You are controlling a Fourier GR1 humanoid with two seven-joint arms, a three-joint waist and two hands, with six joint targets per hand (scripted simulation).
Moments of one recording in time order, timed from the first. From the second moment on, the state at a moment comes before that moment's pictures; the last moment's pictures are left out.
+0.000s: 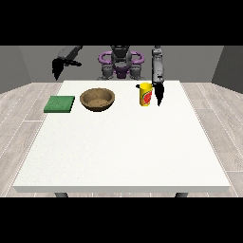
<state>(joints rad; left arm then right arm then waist) -0.40 0.08 0.23 -0.85 0.04 0.05 -0.74 -0.15 -0.25 -0.24 -1.46 -0.21 0.29 -0.25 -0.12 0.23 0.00</state>
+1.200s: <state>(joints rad) -0.47 0.16 0.15 -0.65 -0.20 0.39 -0.78 -0.15 -0.32 -0.29 -1.35 -0.23 0.36 -0.23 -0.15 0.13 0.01</state>
